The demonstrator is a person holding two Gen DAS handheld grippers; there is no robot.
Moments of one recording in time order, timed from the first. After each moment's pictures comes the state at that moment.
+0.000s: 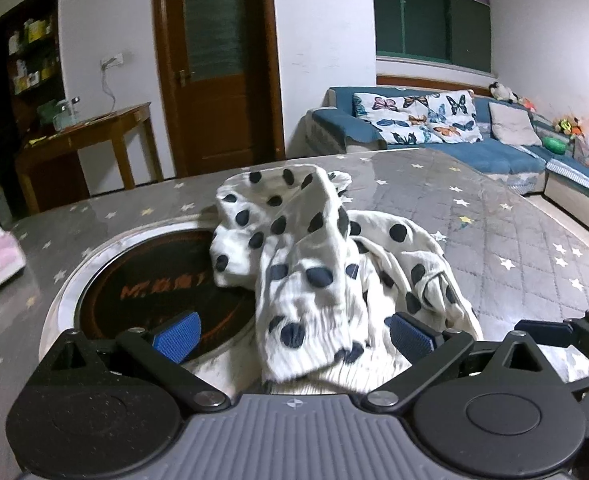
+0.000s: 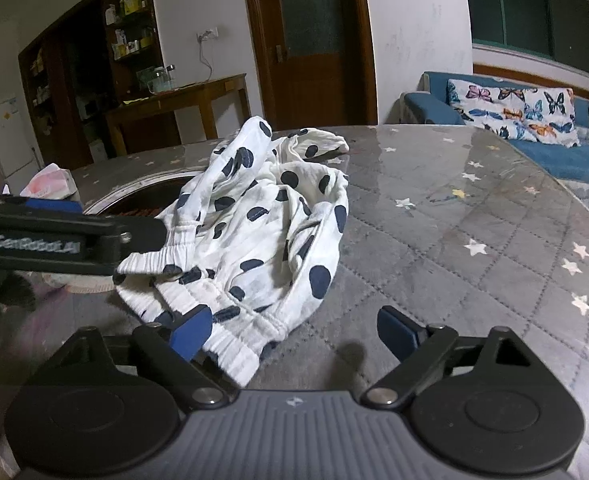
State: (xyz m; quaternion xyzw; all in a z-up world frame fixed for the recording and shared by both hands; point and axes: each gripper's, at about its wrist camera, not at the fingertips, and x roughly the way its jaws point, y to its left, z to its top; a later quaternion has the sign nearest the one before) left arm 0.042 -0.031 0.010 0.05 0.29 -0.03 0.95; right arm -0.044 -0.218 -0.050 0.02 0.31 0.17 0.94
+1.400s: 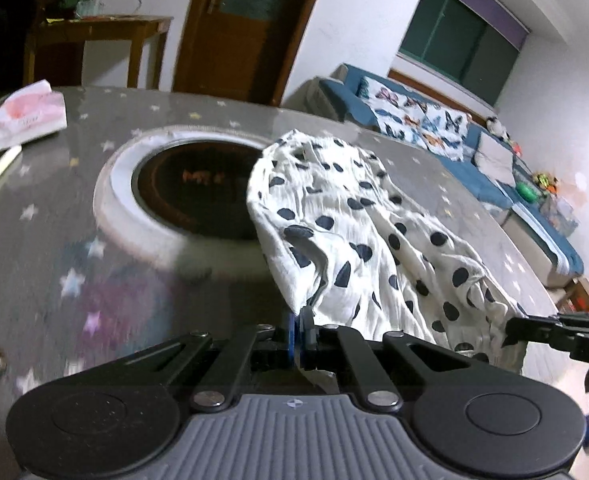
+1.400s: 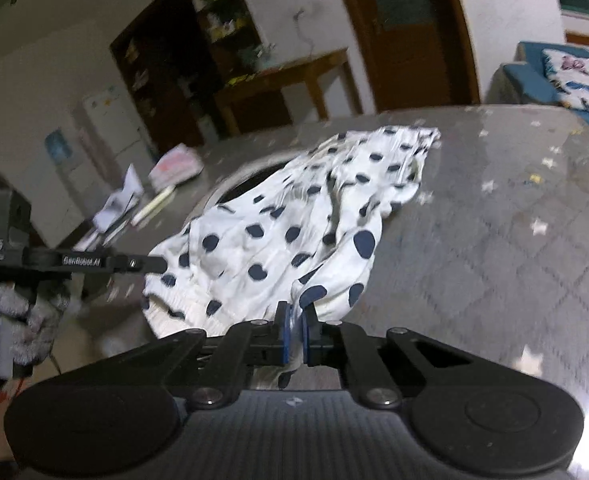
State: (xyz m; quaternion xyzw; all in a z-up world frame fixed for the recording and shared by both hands) left arm -0.063 0.102 0.020 -0.12 0.37 -0.09 0.92; right arm -0.106 -0.255 0.000 0.04 0.35 0.35 0.87
